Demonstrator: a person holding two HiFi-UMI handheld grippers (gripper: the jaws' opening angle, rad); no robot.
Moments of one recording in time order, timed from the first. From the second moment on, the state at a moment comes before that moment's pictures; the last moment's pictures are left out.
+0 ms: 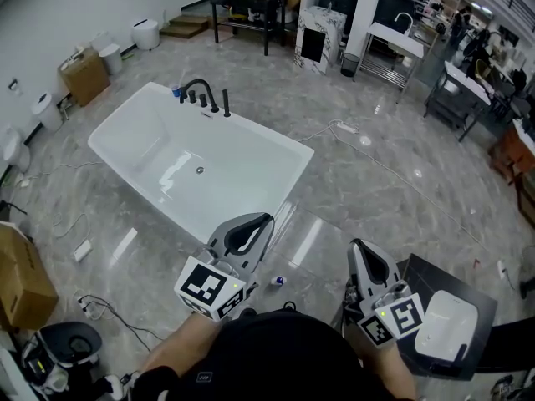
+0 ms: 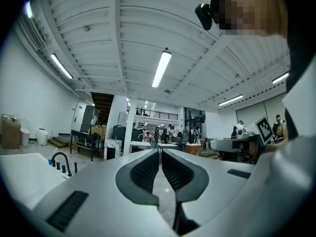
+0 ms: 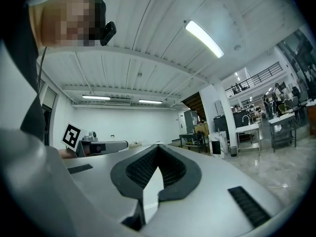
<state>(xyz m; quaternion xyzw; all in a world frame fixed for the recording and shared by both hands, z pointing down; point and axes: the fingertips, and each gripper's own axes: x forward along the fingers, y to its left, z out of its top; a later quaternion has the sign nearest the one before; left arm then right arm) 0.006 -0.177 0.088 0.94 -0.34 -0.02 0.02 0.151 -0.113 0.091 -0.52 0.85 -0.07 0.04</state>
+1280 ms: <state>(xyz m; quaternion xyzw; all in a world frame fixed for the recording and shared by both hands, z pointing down) 0.020 -0.166 0.109 0.94 -0.33 0.00 0.04 0.151 -0.108 0.107 -0.51 0.86 -0.07 0.02</state>
